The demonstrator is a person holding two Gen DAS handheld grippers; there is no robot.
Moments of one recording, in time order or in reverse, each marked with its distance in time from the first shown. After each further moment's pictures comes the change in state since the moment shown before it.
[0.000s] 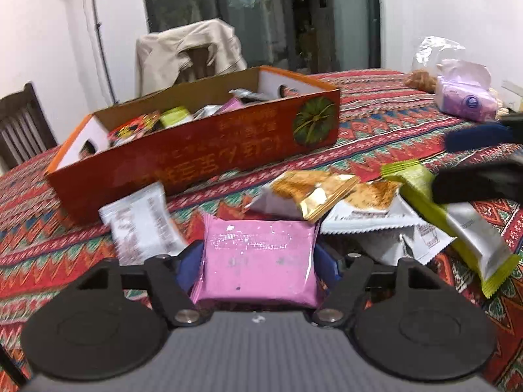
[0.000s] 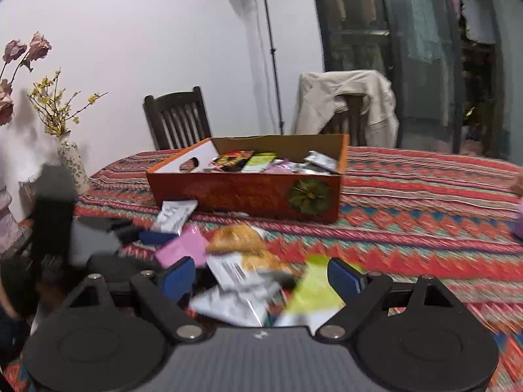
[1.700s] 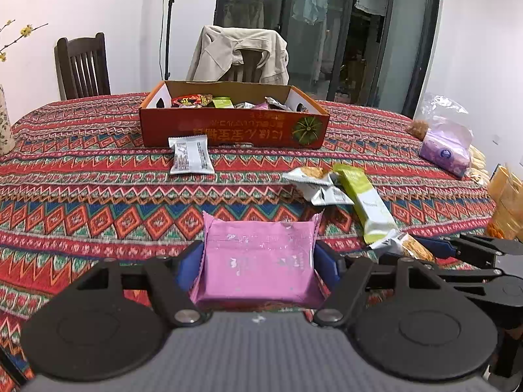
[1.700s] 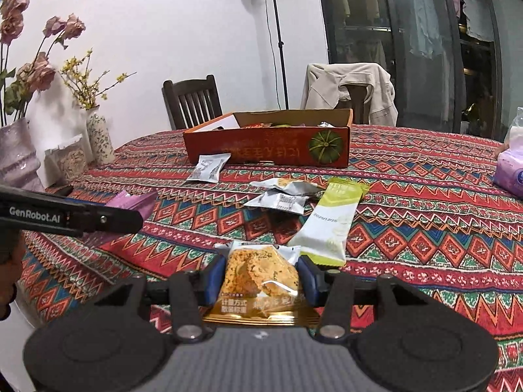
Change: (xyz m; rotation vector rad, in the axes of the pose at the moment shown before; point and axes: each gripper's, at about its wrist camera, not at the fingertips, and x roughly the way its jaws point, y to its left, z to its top) left arm -0.158 -0.028 -0.053 -0.295 -0.035 0.038; right arm -0.088 0.043 -0.087 -0.014 0.014 -0.011
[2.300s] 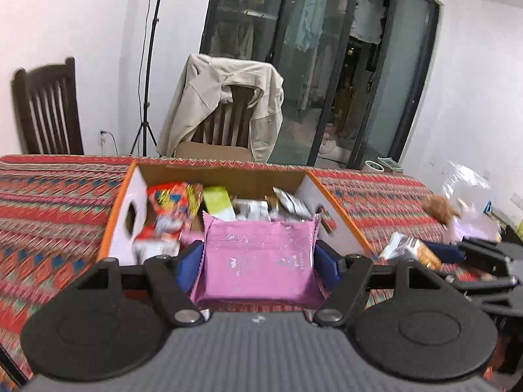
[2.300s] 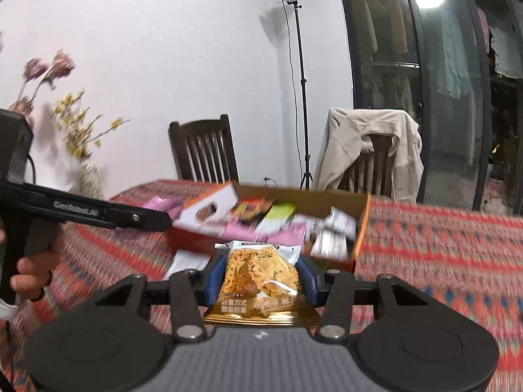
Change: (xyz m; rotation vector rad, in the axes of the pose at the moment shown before) left arm 0.140 0.053 0.196 -0.035 -0.063 -0.098; right arm 0.105 -0.056 0.173 -0.087 -0.107 0.083
